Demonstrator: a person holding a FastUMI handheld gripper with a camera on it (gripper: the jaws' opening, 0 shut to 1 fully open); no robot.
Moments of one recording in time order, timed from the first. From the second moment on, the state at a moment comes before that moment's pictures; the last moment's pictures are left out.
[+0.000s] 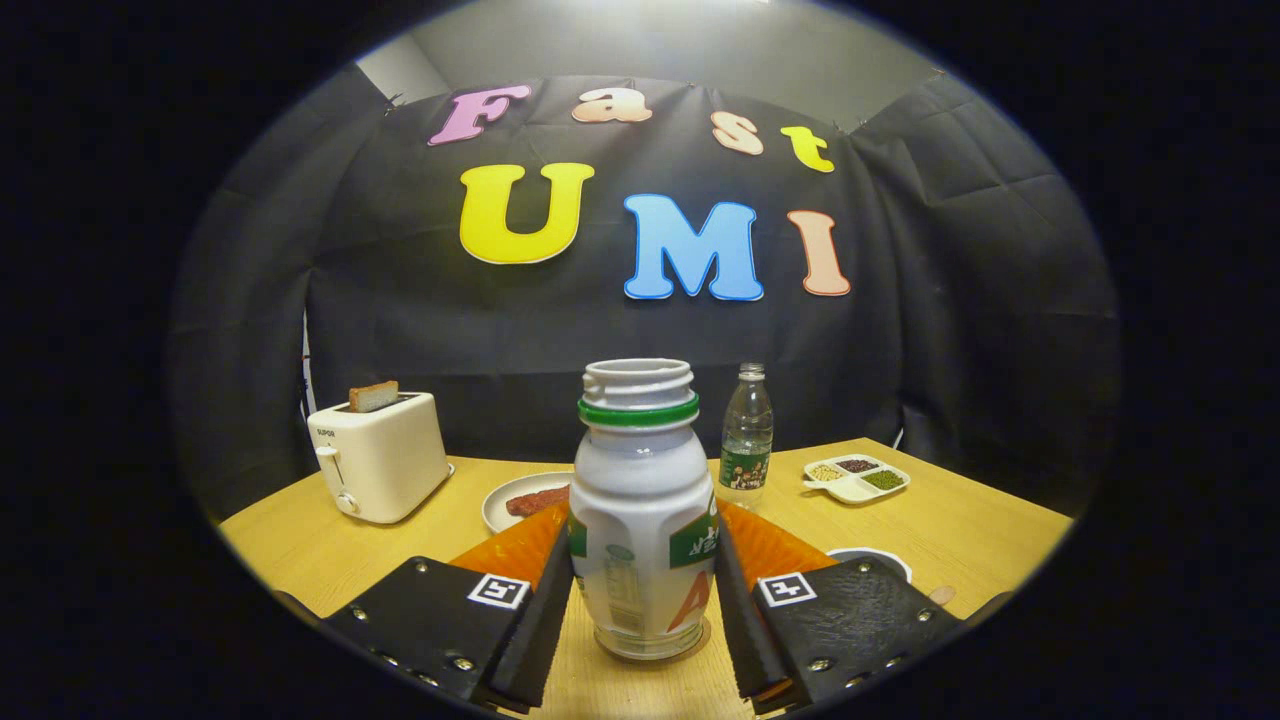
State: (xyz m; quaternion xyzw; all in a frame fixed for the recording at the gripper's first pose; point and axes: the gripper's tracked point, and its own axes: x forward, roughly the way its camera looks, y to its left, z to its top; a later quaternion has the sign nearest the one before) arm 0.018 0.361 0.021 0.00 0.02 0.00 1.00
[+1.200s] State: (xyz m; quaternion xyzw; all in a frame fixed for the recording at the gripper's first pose) arm 0.046 0.358 -0.021 0.00 0.04 0.01 1.00
